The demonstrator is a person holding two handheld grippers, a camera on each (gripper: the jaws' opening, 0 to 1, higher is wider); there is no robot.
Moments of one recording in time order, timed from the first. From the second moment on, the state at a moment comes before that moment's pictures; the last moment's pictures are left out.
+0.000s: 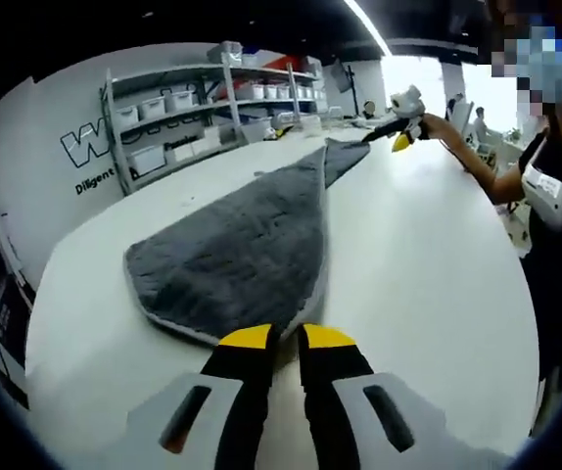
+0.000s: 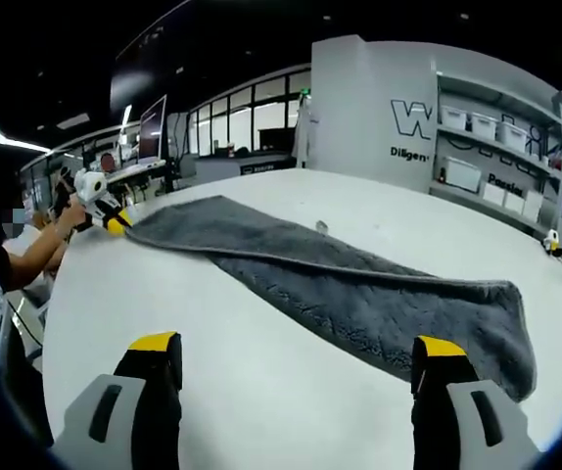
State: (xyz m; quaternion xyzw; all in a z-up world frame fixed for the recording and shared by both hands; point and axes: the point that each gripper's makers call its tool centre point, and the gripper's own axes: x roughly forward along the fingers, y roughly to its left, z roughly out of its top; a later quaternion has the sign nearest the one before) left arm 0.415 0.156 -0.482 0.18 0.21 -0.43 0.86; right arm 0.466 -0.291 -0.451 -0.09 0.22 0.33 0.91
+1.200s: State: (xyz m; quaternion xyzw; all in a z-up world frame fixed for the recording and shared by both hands) left arm 0.476 0.105 -0.407 0.06 0.07 -0.42 0.90; right arm 0.465 -0.286 -0.463 -0.07 0.24 0.33 0.91
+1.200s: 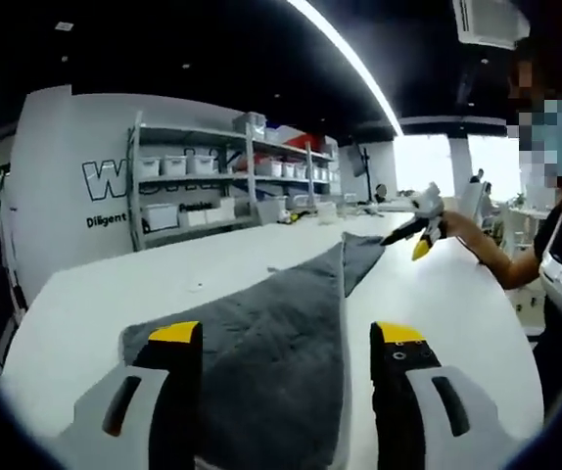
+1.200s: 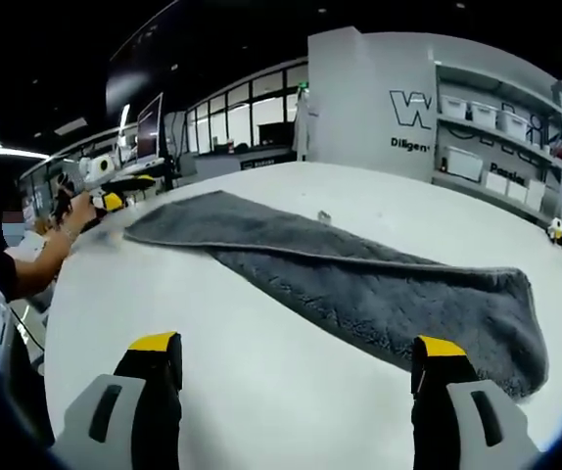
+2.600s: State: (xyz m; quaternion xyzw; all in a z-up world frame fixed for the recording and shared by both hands) left arm 0.472 0.118 -0.451 0.06 0.16 -0.40 0.90; right arm 0.519 -0.370 -0.406 -0.14 0.24 0.23 0.93
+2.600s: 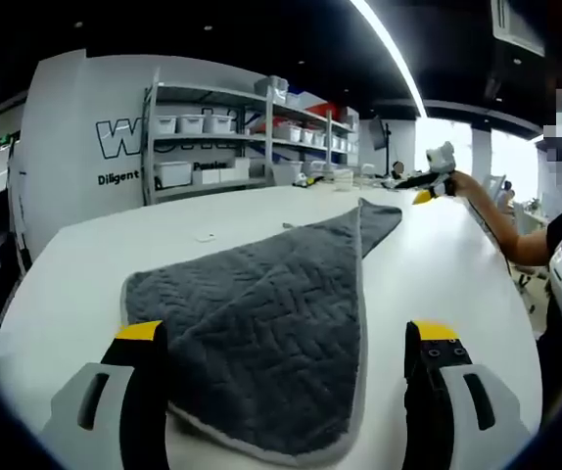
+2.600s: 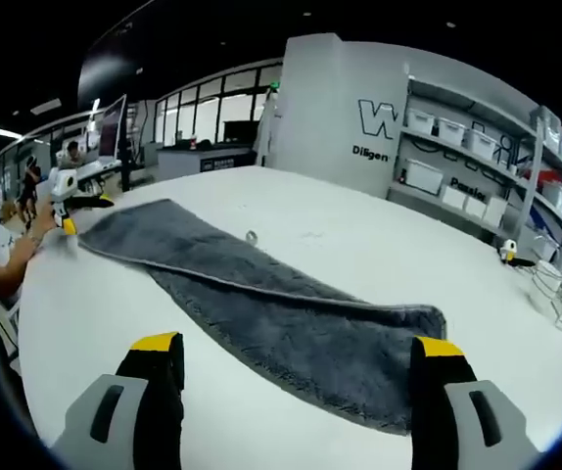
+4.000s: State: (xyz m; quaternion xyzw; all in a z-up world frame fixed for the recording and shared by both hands) left arm 0.465 0.116 -0.458 0.05 0.17 -0.40 0.90; right arm 0.666 -0.494 -0.471 -0.19 0.31 0.14 0.92
